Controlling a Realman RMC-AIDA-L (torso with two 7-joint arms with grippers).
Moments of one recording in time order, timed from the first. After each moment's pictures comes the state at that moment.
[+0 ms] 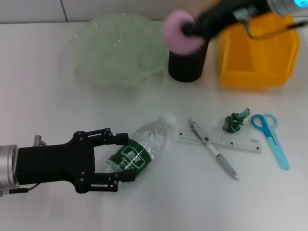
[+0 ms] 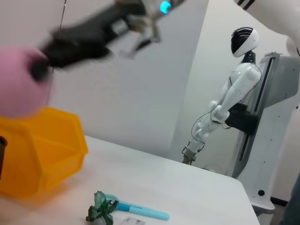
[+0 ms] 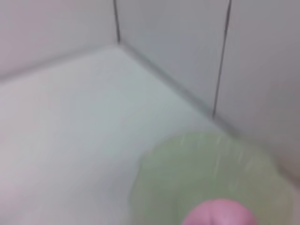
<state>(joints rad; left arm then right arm) -0.35 -2.00 1.10 0.56 1.64 1.74 -1.16 0.77 2.08 -1.16 -1.35 -2.31 -1.43 2.33</state>
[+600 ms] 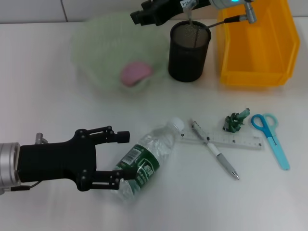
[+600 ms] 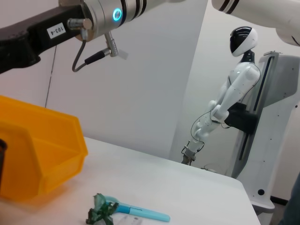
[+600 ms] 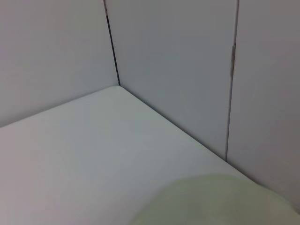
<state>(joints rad) -0.36 -2.00 1.10 0.56 1.64 1.73 -1.15 0.93 2.08 -1.21 -0.94 -2.16 -1.08 2.20</state>
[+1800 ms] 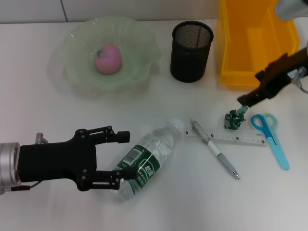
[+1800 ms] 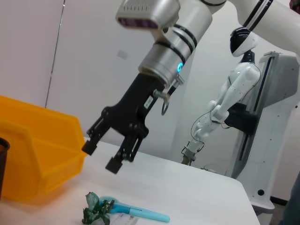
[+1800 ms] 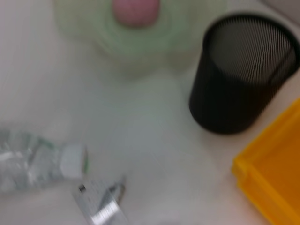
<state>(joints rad) -0.36 -2.00 1.10 0.56 1.63 1.73 -1.16 0.63 2.07 -1.18 -1.35 -2.62 -1.57 2.31</state>
